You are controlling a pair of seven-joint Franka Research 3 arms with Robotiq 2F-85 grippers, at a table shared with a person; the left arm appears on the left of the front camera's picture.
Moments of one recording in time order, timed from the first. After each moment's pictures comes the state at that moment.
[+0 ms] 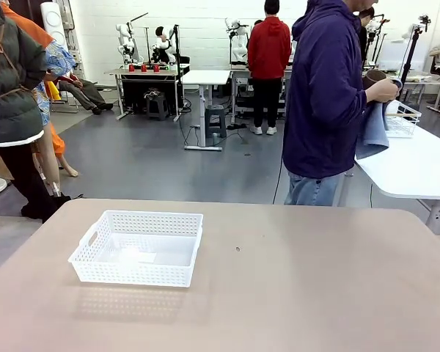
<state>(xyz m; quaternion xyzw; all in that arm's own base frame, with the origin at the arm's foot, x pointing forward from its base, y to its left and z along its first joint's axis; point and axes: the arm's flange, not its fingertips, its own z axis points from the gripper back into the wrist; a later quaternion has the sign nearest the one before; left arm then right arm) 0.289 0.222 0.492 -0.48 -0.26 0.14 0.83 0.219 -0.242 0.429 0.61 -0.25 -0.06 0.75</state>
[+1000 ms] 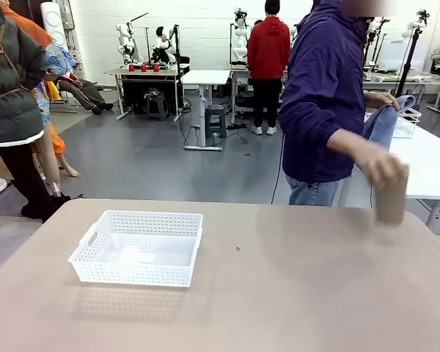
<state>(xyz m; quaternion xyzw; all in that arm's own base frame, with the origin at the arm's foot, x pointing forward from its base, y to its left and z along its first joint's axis) 0.289 0.222 0.492 -0.48 -0.26 0.14 0.83 0.219 -0.242 0.429 0.61 -0.25 -0.06 0.75</state>
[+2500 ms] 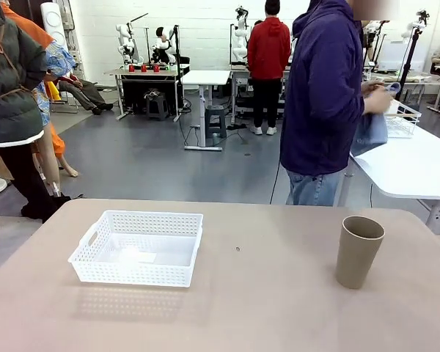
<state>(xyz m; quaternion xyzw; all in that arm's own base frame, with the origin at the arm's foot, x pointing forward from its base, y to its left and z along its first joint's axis) 0.325 0.179 0.502 -0.34 -0.21 0.01 0.92 0.252 -0.212 0.426 0.55 -0.27 0.11 0.78</state>
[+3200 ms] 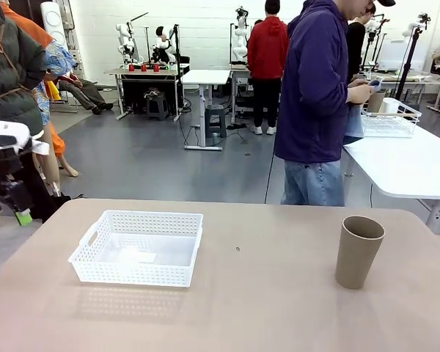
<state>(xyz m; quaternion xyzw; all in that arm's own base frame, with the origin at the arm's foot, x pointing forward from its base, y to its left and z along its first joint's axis) 0.413 0.064 0.467 0.02 -0.03 -0.18 0.98 0.303 -0.181 0.376 0.44 -0.28 0.31 0.79</state>
